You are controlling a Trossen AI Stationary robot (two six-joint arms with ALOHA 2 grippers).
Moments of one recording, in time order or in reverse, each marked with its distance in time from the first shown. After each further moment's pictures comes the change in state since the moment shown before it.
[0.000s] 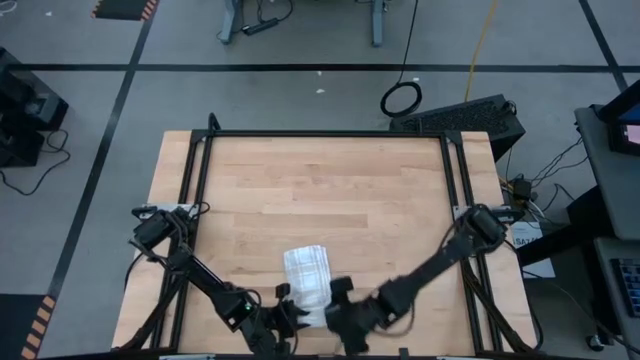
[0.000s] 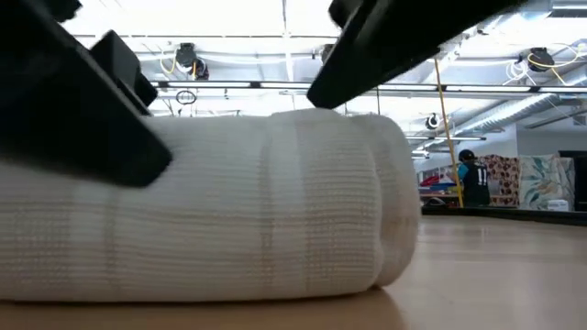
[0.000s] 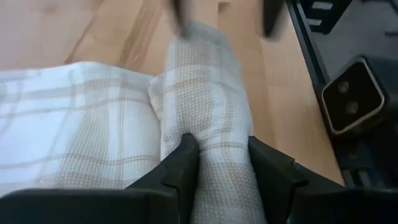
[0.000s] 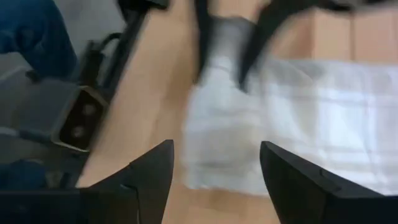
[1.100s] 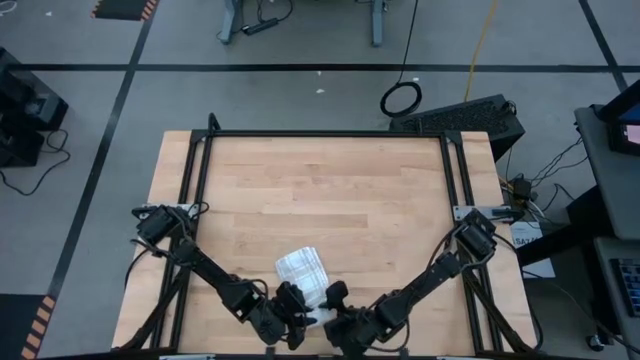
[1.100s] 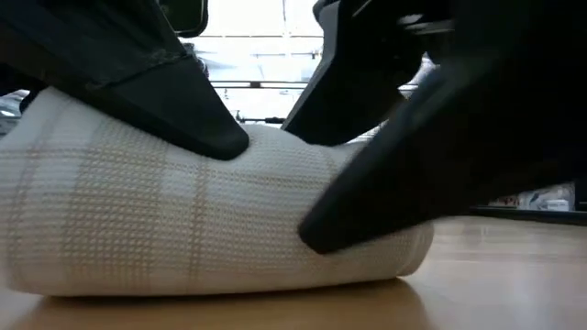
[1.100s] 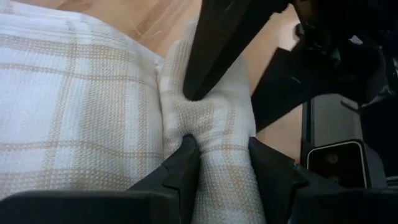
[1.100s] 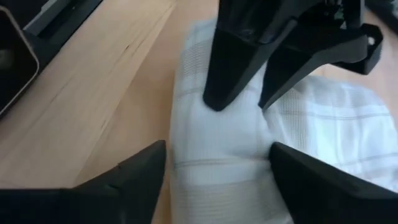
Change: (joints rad) left arm 0.069 -0.018 -0.002 0.030 0.112 -0.409; right arm 0.054 0.147 0.004 0.129 0.271 -0.246
